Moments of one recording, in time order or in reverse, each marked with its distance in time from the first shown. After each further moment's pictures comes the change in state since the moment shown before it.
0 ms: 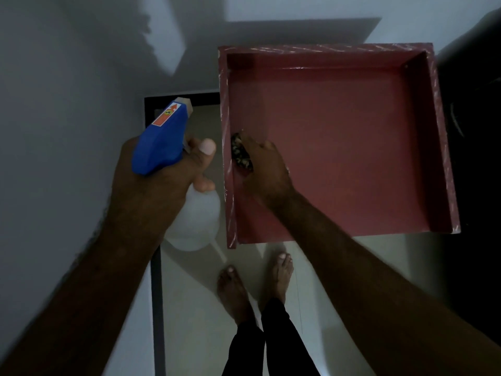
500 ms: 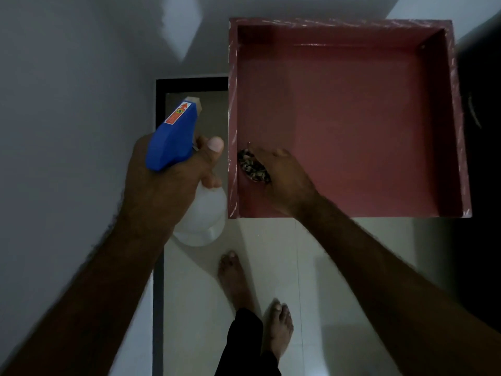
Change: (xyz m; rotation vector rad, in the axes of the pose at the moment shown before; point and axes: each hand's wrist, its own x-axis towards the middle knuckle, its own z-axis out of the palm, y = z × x) left_hand -0.045 -0.039 0.006 0.102 0.057 -0.019; right_hand -0.054 0.046 0.009 -0.205 -0.135 -0.173
